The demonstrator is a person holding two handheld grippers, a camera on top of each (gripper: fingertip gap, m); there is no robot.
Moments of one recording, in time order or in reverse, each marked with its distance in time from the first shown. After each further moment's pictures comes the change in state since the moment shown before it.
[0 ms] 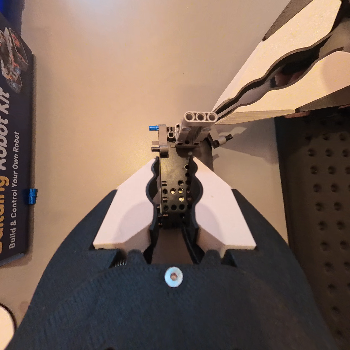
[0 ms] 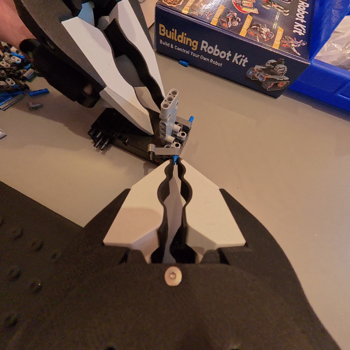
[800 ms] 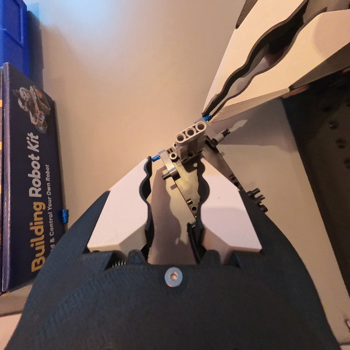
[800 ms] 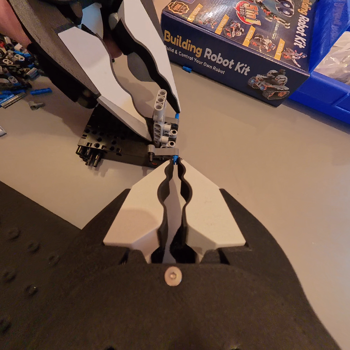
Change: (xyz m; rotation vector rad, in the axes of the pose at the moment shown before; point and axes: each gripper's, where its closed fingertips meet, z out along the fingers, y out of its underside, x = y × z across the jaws) left arm -0.002 -0.005 -0.002 0.047 -0.054 0.243; right arm -0.002 -0.004 0.002 0.017 -0.003 -0.038
